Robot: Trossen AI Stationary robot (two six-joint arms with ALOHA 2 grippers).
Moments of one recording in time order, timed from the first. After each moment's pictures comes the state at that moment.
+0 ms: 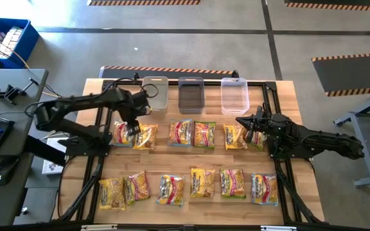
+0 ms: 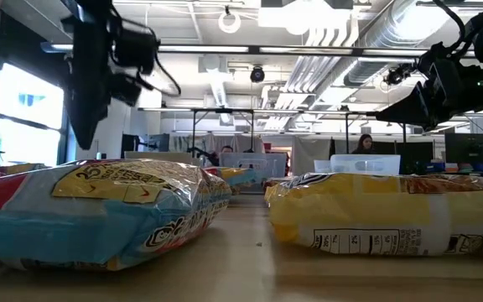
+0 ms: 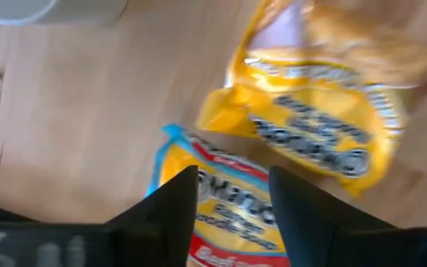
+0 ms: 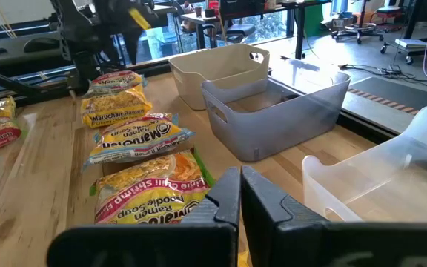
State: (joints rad) left arm 0.48 1.32 0.87 -1.10 -0.01 0.07; right arm -0.26 0.21 0.02 0.00 0.14 0.12
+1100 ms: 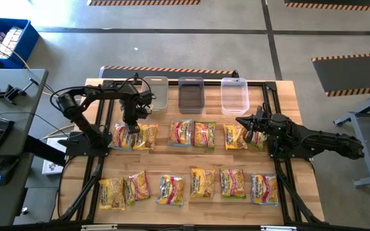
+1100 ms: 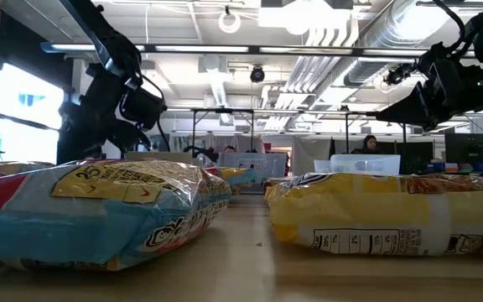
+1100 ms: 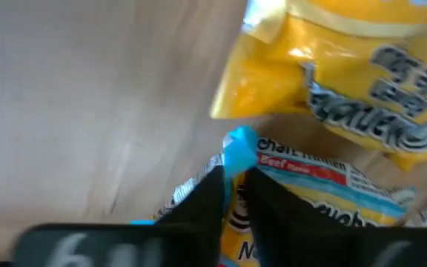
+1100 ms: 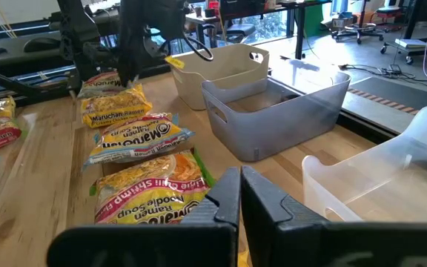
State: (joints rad) left arm 0.64 1.64 0.87 -1.16 0.15 0.29; right arm -0.26 0.21 0.02 0.00 0.14 0.12
